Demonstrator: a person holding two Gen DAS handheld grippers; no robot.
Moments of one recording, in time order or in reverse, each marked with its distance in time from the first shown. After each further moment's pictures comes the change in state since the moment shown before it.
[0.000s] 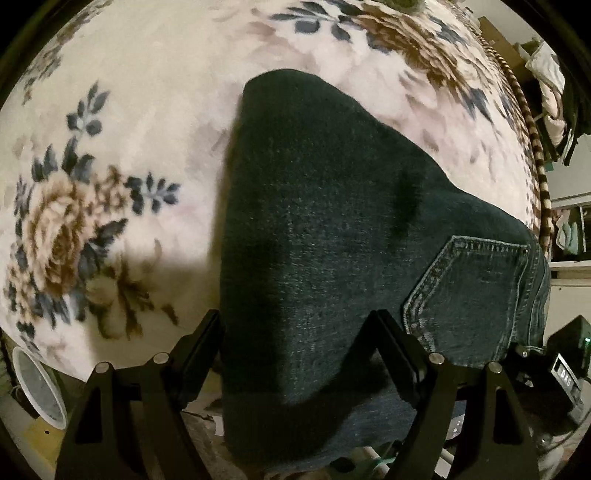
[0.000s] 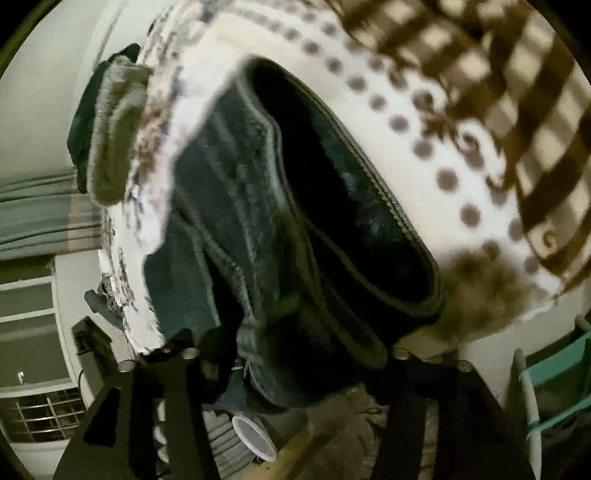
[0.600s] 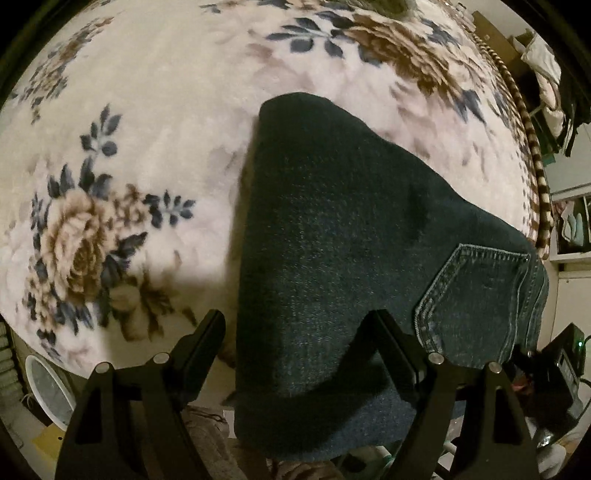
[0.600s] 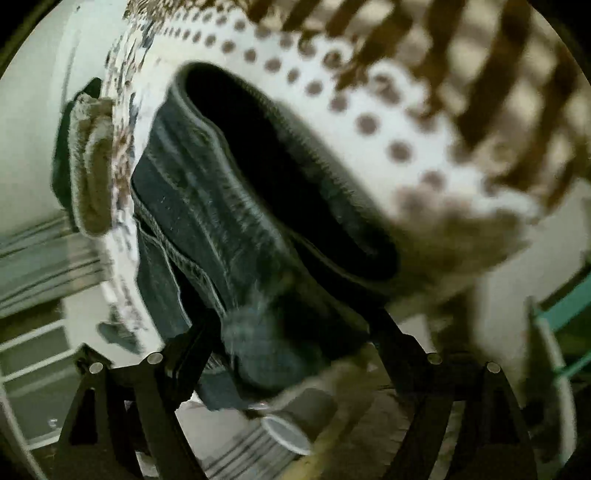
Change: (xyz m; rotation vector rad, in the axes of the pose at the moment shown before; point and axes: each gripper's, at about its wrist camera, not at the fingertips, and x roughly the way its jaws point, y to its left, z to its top) left arm -0.026 0.004 0.000 0.048 -0.017 0.048; right arm -0.009 -0.028 -0.016 0.196 0.006 0.035
